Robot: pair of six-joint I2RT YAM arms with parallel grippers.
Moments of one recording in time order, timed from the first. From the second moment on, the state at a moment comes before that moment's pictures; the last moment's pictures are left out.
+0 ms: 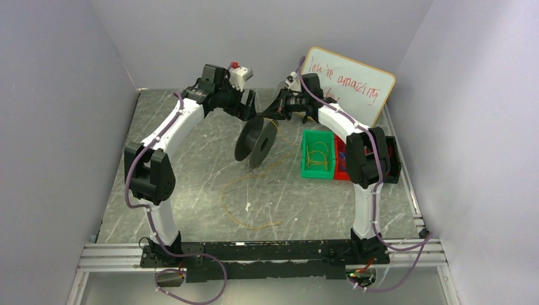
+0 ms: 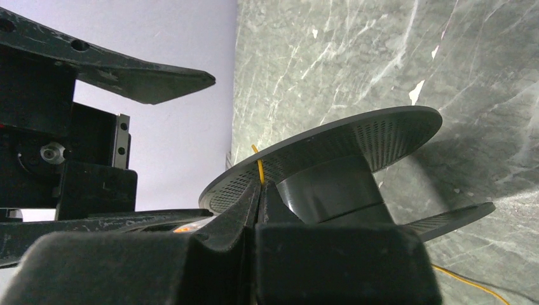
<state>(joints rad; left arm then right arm) -0.35 1.87 1.74 -0.55 0.44 0.08 0.34 2.09 1.68 -0.16 -0.84 0.87</state>
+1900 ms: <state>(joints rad) -0.32 1.98 1.76 -0.52 0.85 0.20 0.35 2.09 1.68 -0.17 -0.84 0.86</state>
